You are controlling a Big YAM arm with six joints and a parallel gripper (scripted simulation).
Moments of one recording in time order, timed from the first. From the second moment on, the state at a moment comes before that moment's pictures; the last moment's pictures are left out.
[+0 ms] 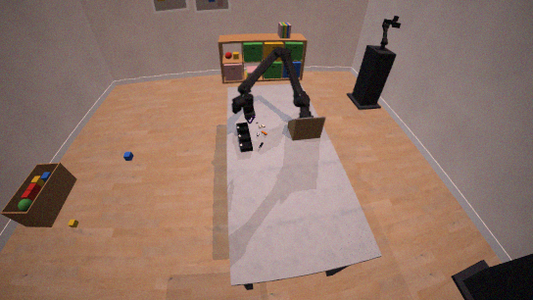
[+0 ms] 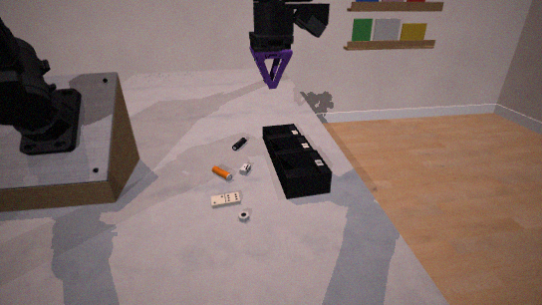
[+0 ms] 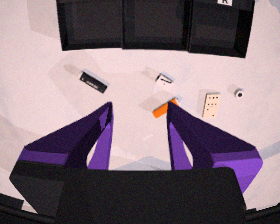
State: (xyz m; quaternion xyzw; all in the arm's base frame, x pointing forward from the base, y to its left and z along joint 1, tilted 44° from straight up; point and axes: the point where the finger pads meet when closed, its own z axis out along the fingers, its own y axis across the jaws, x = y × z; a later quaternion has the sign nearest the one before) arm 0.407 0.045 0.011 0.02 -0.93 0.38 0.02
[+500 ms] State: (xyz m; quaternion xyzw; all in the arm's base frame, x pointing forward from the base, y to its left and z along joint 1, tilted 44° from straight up) arm 0.343 -0.052 0.025 0.02 -0.93 0.38 0.02
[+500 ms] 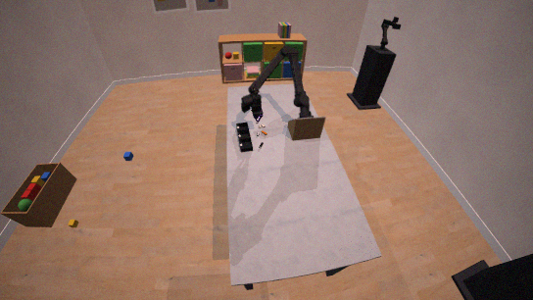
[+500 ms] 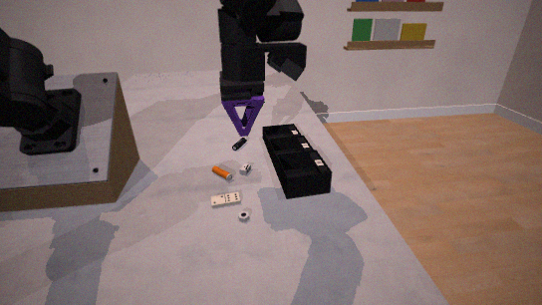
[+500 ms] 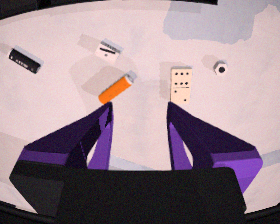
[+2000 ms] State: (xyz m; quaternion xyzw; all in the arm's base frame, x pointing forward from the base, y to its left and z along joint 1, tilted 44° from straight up) arm 0.302 -0.120 0.033 0.04 -0.93 0.38 0.02
